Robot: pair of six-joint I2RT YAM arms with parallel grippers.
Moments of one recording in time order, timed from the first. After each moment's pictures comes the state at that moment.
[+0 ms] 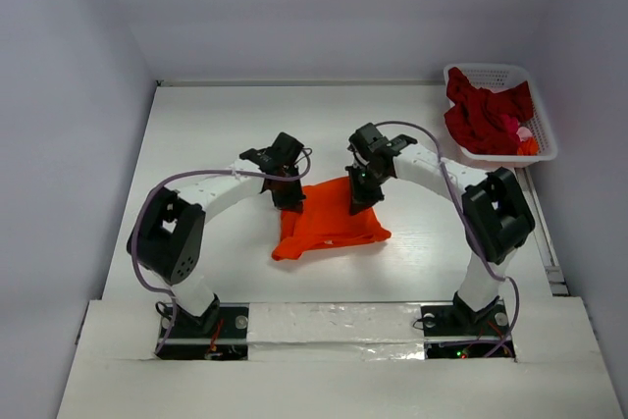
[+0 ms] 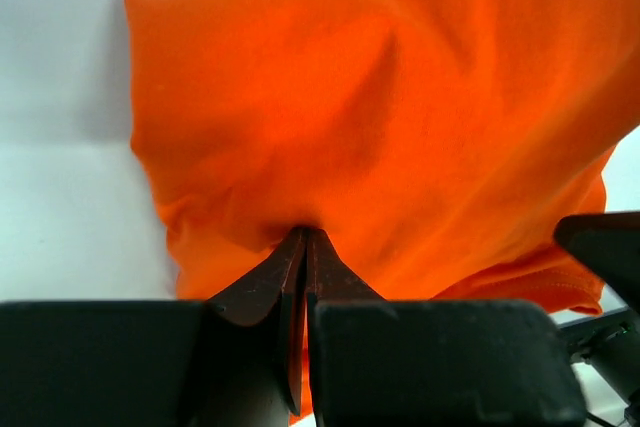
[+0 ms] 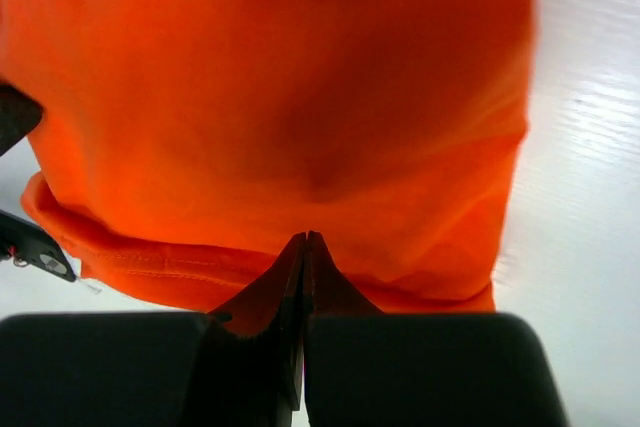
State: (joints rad) left arm -0.59 1.64 1.10 -0.64 0.09 -0.73; right arm 0.59 1.80 1.33 -0.80 -0.26 0.50
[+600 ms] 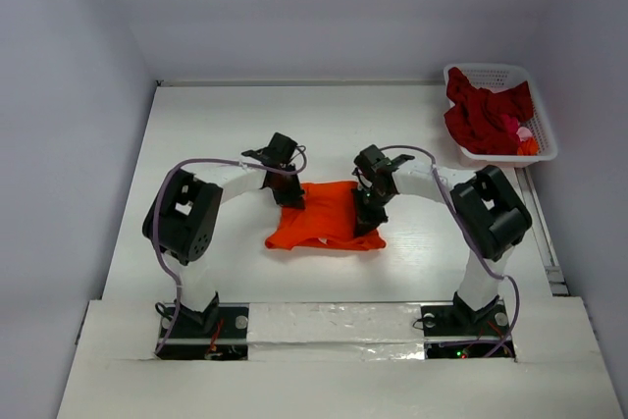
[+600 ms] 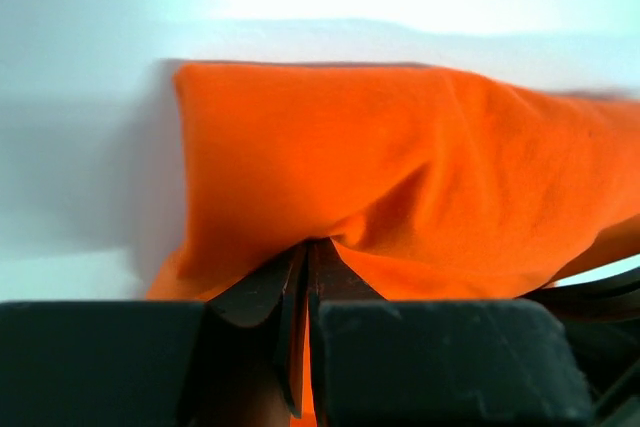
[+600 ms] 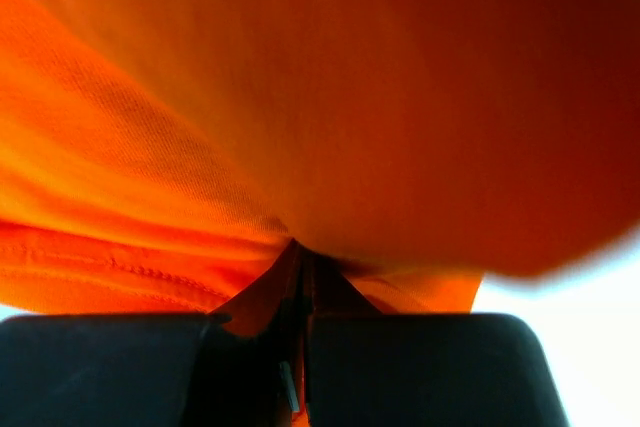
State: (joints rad) left arm -0.51 1.79 1.08 -0.45 0.17 -0.76; right arm 0.59 1.82 1.12 -0.67 -0.32 0.51
